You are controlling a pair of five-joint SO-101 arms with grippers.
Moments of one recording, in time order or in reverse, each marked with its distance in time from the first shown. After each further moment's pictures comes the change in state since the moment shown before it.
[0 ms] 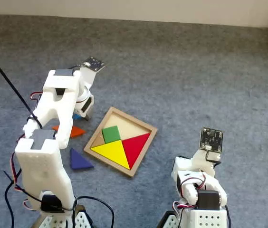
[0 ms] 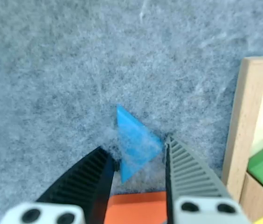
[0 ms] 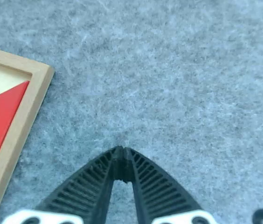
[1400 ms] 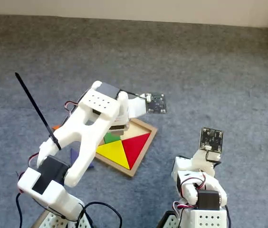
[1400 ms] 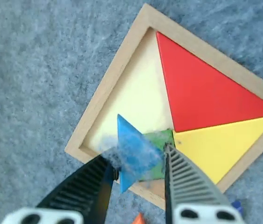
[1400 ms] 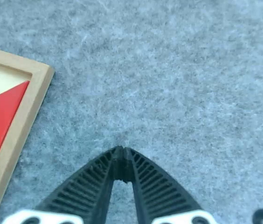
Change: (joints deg) left arm 25.4 -22.8 14.6 2.0 -33.5; right arm 0.0 0.0 0.0 0.0 0.0
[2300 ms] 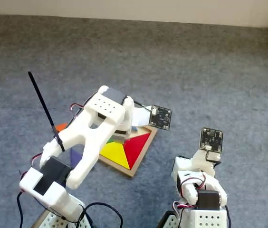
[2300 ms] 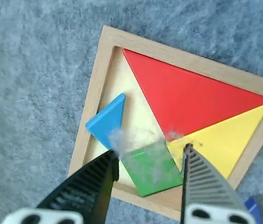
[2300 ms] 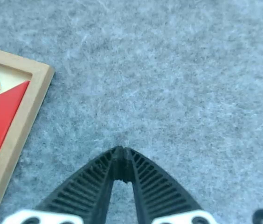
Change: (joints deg) left arm 3.0 0.0 2.3 -2.3 -10.5; right arm 0.0 0.0 0.0 0.0 0.0
